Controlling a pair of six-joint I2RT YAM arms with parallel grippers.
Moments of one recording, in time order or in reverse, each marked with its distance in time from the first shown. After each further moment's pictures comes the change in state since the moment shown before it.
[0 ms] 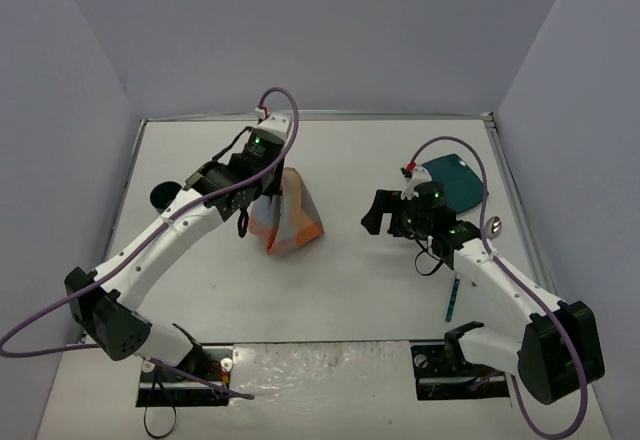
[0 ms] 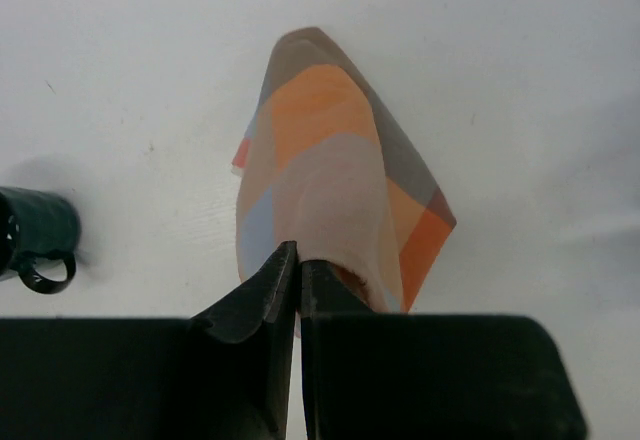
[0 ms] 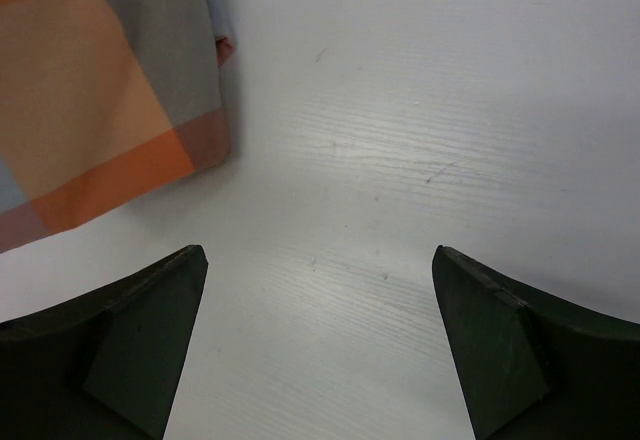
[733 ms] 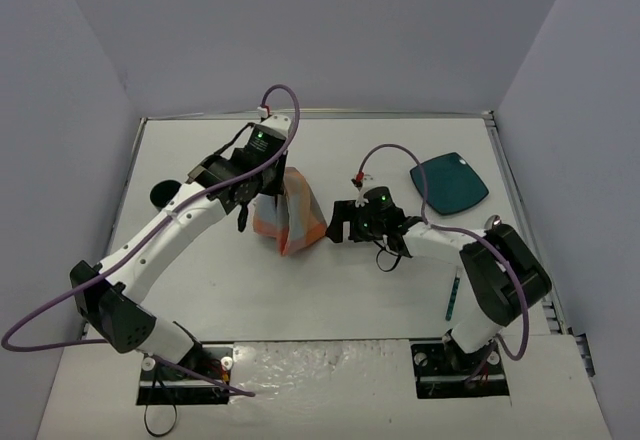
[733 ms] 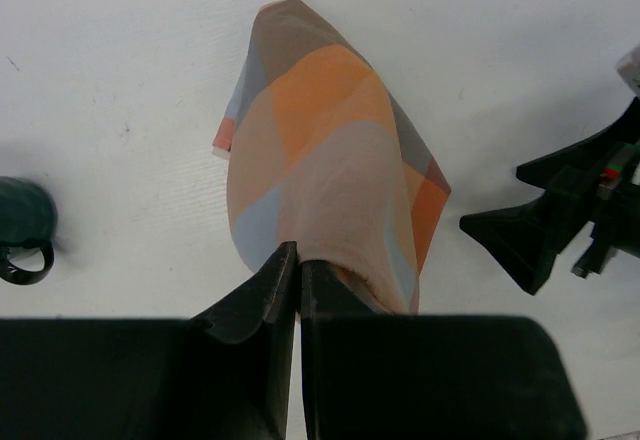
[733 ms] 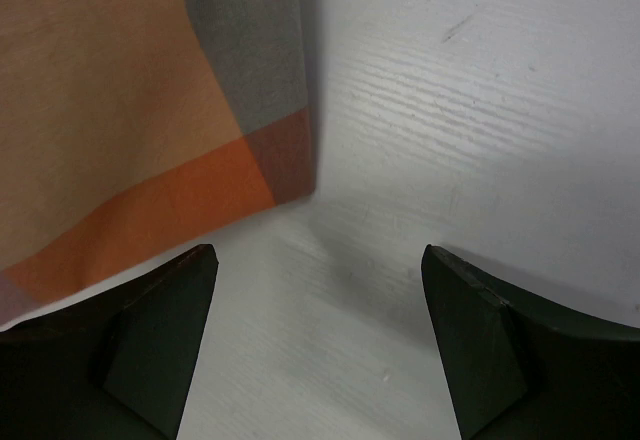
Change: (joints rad) left arm 0.010 0.033 0.008 -0.064 0.073 -0.035; right arm 0.208 0.426 0.022 0.337 0.003 0.040
